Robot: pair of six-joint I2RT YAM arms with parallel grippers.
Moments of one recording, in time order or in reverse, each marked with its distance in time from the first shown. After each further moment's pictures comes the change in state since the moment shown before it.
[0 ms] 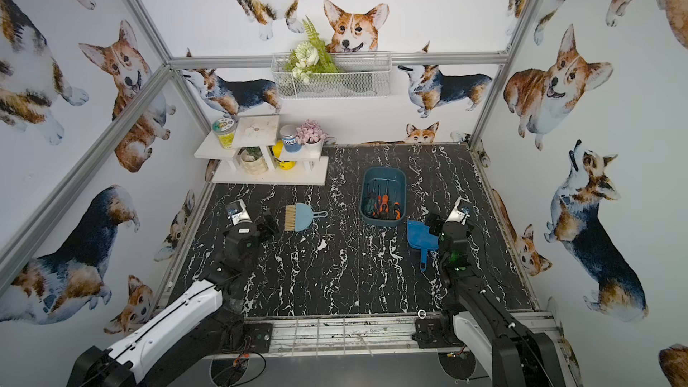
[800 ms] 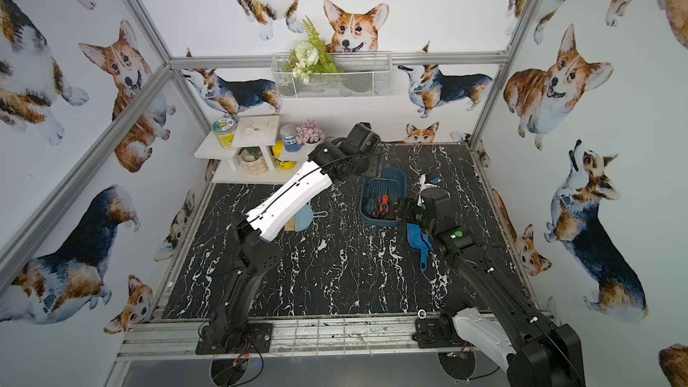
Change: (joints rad) left arm -0.417 1.304 2.029 -1.171 0.361 -0.113; right arm 0.185 0.011 0.535 -0.827 -0.315 0.226
